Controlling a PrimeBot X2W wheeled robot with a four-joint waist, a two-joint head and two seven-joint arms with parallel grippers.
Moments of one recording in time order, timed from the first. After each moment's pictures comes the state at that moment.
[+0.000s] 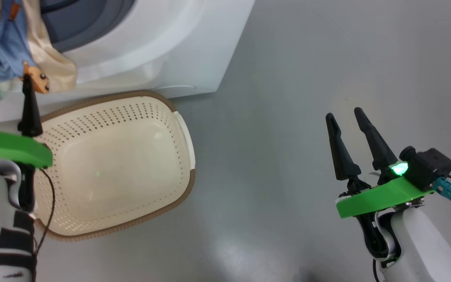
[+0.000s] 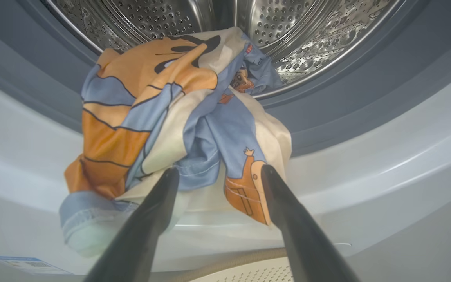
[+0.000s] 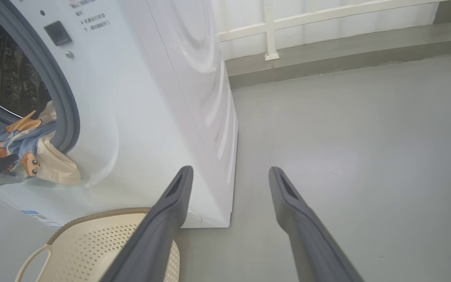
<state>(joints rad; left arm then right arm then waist) -0.74 0.24 0.07 0.76 -0.23 -0.13 -0.26 -0.31 -0.12 0.20 0.19 0.44 0.13 -0.25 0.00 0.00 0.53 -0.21</state>
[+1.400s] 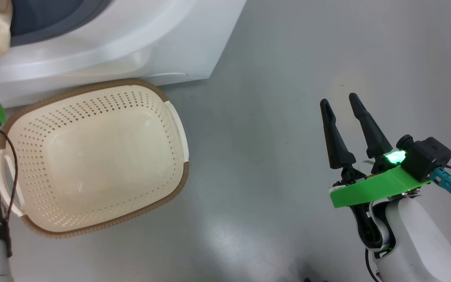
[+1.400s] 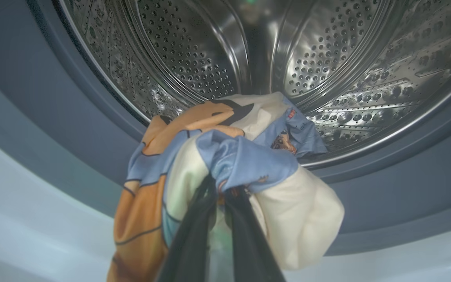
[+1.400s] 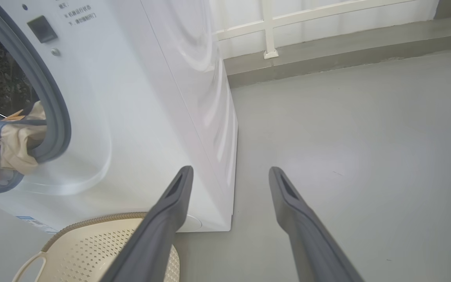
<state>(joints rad) -0.88 0.25 0.22 0.72 -0.16 -0.07 -0.26 -0.36 -0.09 0.21 0.18 0.44 0.13 -0.25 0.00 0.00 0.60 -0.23</state>
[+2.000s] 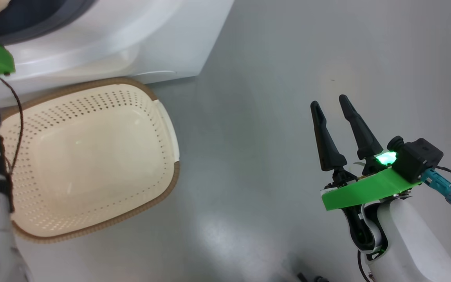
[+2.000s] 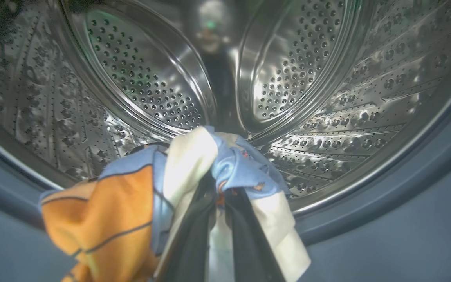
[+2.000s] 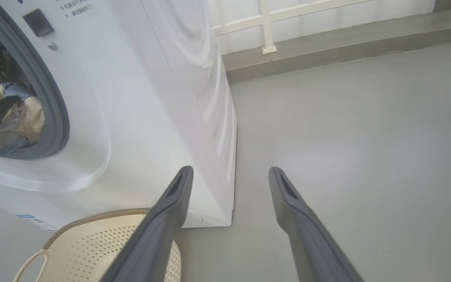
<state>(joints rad) -1.10 0.23 0.14 0.84 -0.08 -0.10 -0.26 -0.37 -0.07 0.23 0.18 0.44 0.13 -0.25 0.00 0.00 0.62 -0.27</state>
